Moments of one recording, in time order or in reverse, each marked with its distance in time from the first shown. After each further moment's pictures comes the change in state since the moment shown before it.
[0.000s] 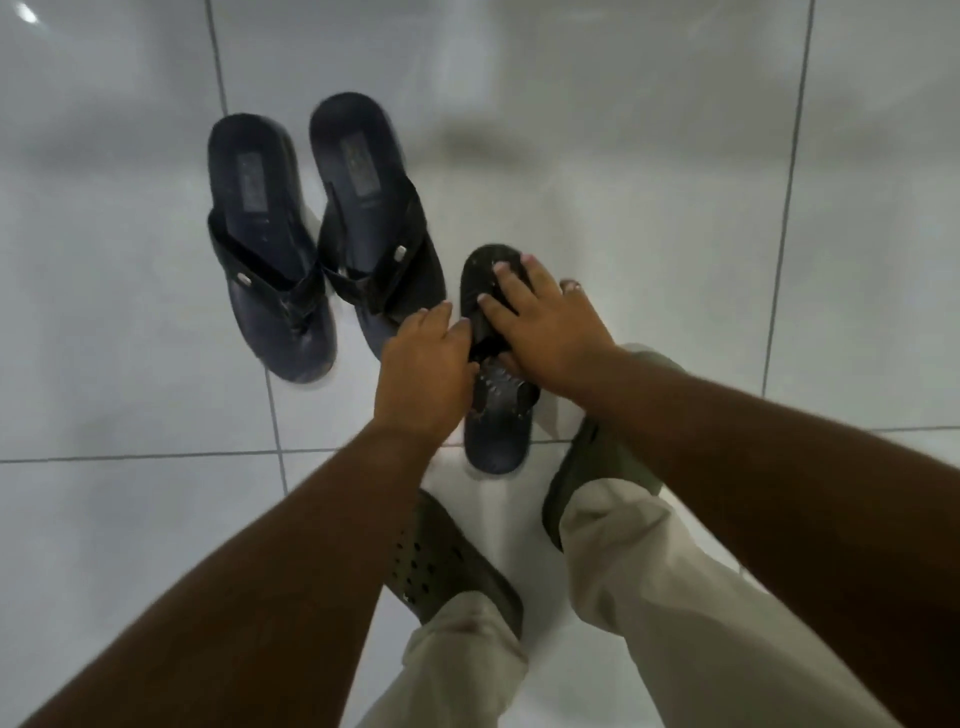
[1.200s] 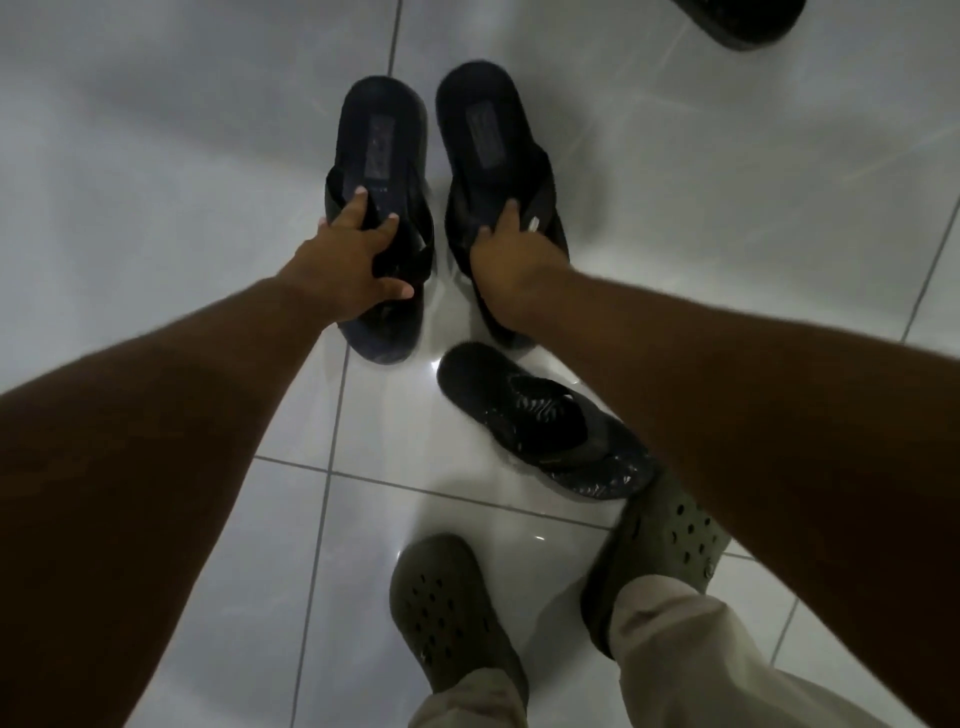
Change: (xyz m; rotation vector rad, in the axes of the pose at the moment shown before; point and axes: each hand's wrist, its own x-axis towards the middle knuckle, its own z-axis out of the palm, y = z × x) left_hand 0.074 -0.213 -0.075 -0.129 -0.158 -0.252; right_hand 0.166 -0.085 -0.113 0.038 -0.202 0.065
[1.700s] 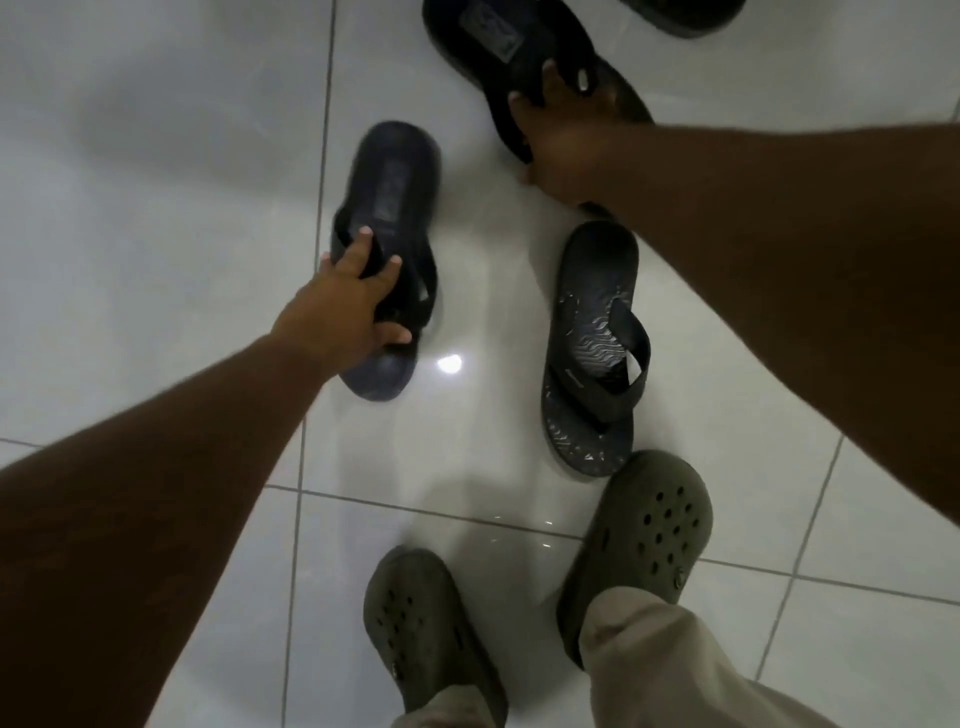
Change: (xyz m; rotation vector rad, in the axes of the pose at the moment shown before) left_hand -0.005 0.045 0.021 0.114 0.001 0.058; right_hand 0.052 0.132 -0.055 -0.099 0.212 -0.003
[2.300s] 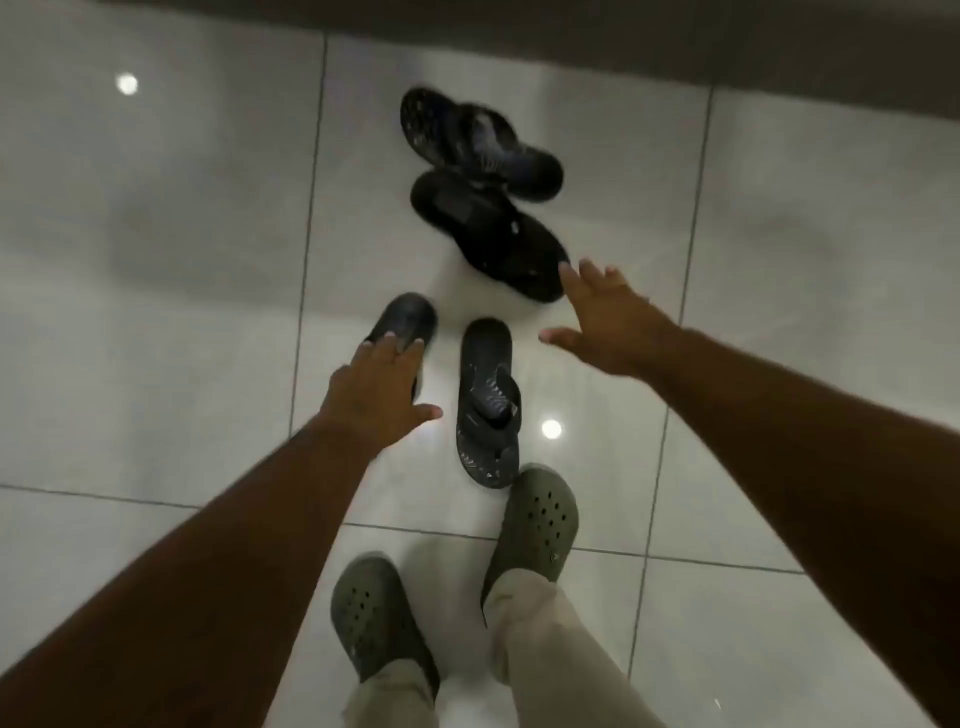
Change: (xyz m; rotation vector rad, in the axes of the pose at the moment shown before) left_hand -0.097 0.160 -0.115 -0.065 -0.073 -0.011; right_hand -0.224 0.099 -0.074 0.336 -0.109 0.154
